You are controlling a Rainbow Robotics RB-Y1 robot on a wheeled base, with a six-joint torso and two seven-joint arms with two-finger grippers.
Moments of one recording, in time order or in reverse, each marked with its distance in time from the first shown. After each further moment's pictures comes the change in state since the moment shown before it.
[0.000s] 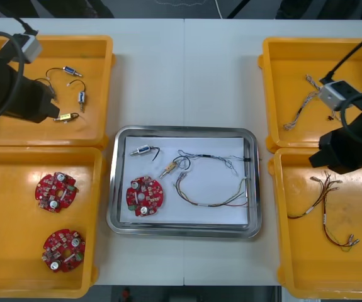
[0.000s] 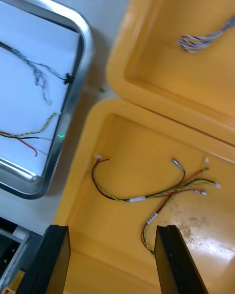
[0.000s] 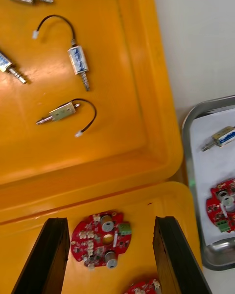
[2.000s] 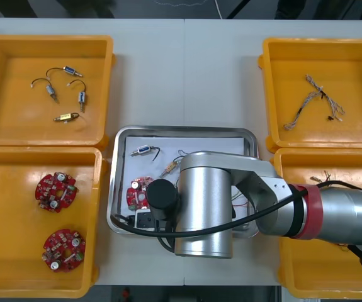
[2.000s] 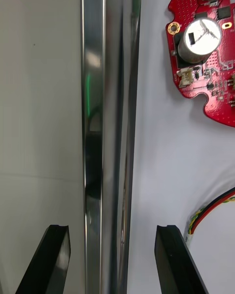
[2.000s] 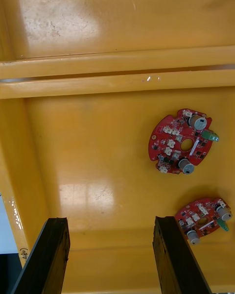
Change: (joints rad) right arm -0.420 0.400 1.167 0.257 0.430 -0.250 0.364; left arm 0.435 0.177 0.296 -0.137 0.170 0.000 0.000
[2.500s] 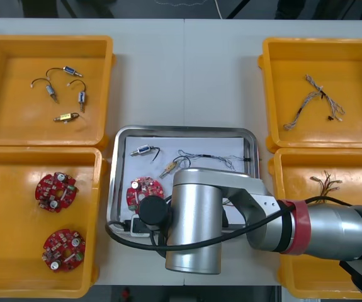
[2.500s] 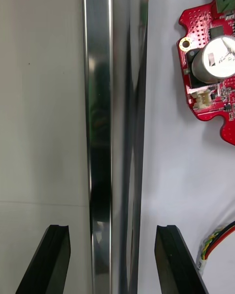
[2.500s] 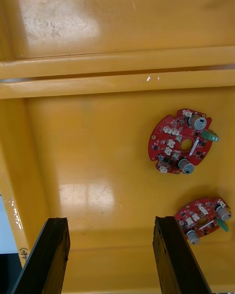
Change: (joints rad) right arm 0.067 0.054 0.015 0.035 0.123 -0.001 0.000; left arm 0.000 0.000 0.000 0.000 0.000 0.000 0.000
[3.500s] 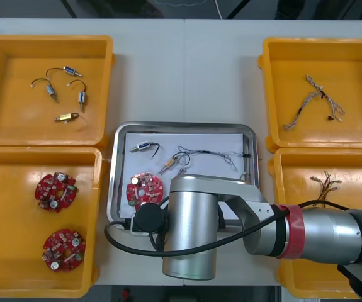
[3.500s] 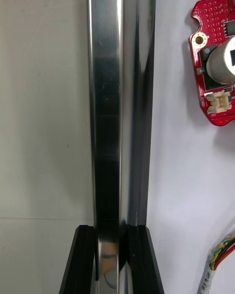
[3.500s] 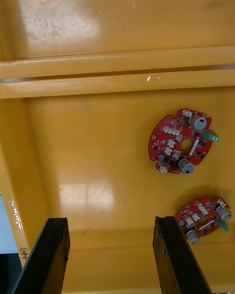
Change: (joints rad) right arm 0.009 0.017 0.022 0.033 0.073 -0.018 0.000; left arm 0.000 0.000 0.000 0.000 0.000 0.000 0.000
